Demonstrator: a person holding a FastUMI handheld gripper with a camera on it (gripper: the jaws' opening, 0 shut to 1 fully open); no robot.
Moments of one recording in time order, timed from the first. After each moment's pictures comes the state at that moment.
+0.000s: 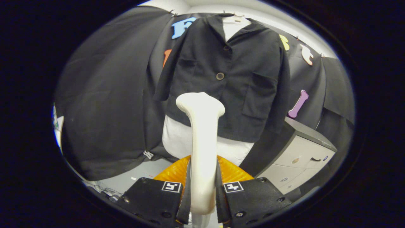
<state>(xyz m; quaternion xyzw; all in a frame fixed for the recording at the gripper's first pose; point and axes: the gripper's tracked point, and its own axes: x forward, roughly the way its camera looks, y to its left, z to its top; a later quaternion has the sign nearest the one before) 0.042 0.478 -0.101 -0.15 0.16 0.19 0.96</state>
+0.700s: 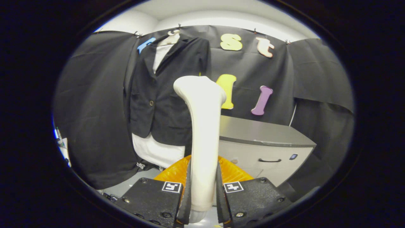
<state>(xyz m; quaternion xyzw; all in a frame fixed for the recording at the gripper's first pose) 0.031 0.215 0.008 -0.07 0.14 0.13 0.98</state>
